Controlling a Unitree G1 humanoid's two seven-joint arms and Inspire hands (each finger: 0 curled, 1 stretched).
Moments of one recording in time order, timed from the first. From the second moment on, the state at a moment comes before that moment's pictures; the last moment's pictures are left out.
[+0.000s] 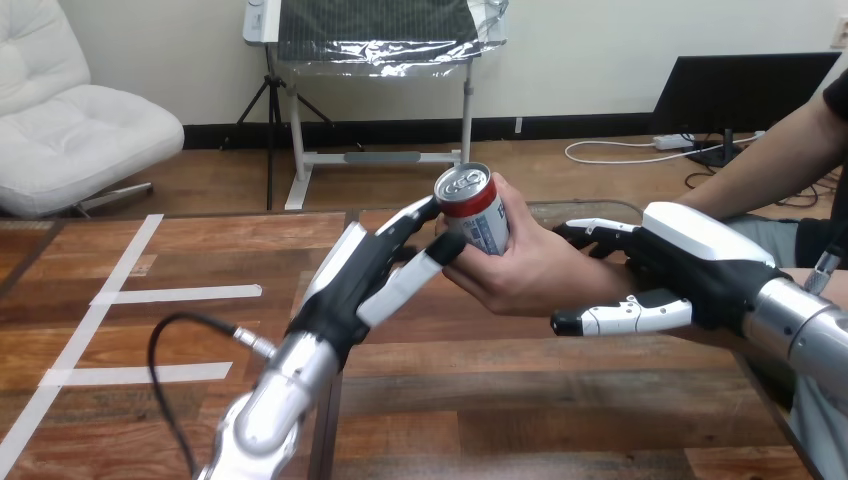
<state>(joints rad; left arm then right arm) -0.27 0.14 -0.14 0.45 0.21 -0.30 -0.16 -0.30 -0.71 0.15 0.26 -0.38 -0.27 0.40</state>
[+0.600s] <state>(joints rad) -0.06 0.14 -0.13 0.21 0.20 -0.28 -0.15 -0.26 -0.68 0.12 0.26 -0.28 -0.29 0.37</state>
